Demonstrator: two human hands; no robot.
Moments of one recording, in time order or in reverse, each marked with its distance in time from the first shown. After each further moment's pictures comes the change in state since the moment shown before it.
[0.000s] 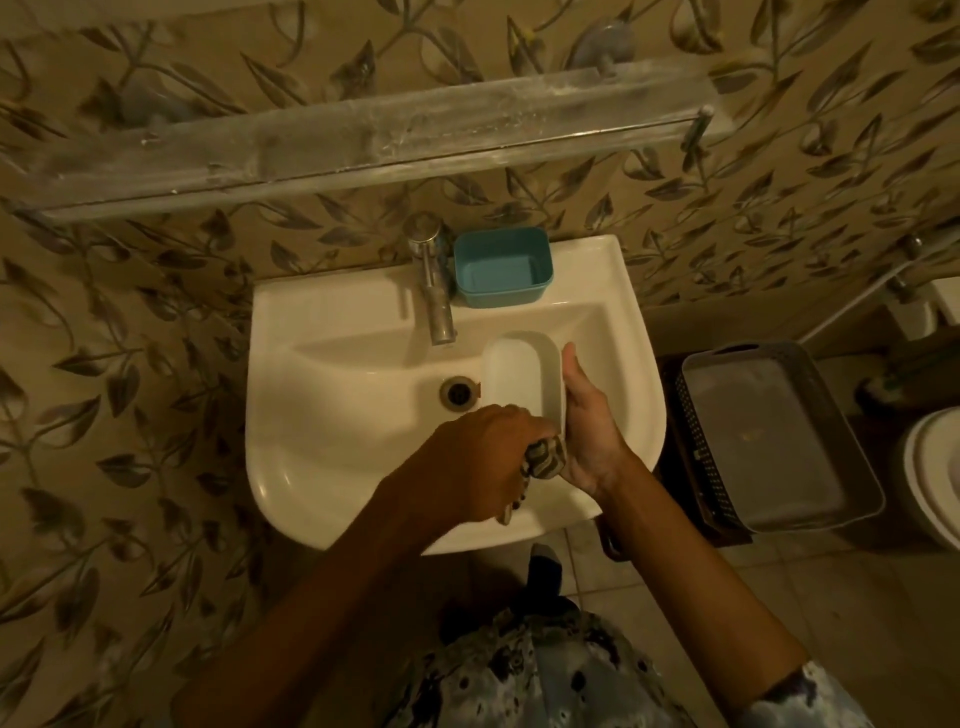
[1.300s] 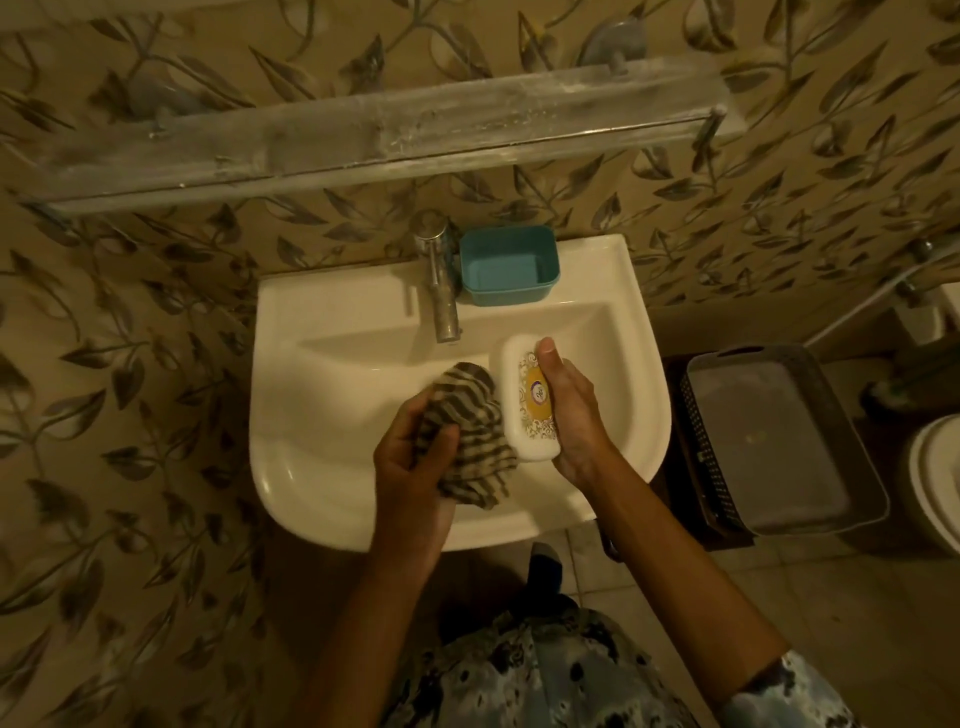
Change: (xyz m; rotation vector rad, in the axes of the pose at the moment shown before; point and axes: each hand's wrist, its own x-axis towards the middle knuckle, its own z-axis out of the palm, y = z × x) left_hand -0.019 -0.035 0.056 -1.713 0.852 -0.030; right_hand 0.016 0.007 0.011 -0.286 0.261 -0.161
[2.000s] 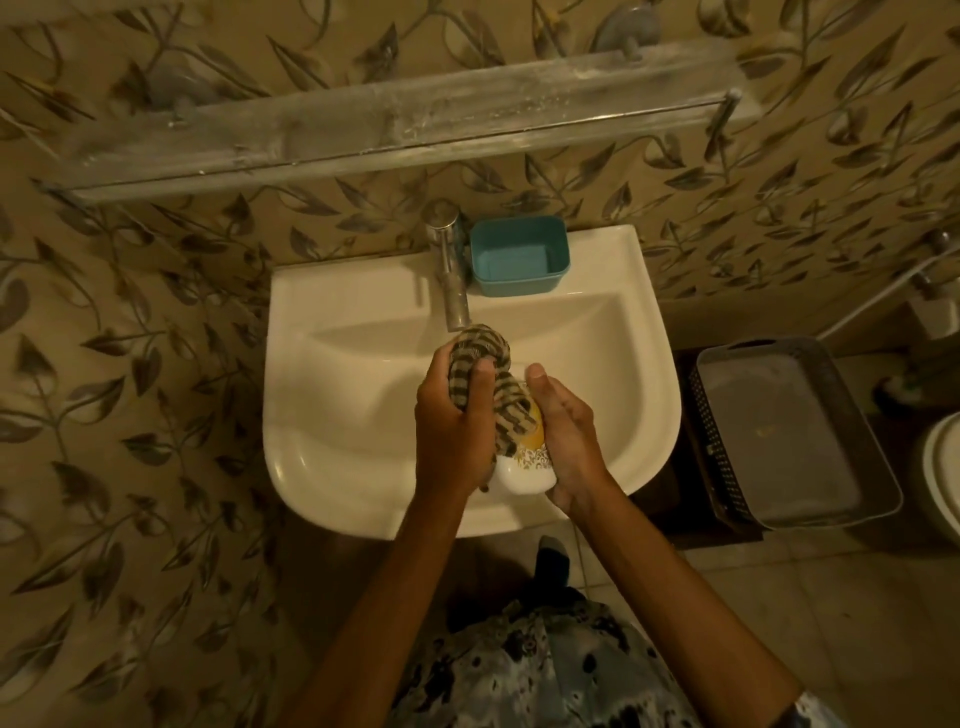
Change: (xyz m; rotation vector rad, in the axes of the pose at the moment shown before) left_hand 0.025 -0.002 0.026 0.781 0.137 0.234; right_hand -0.034 0.022 0.014 0.015 0.041 -0.011
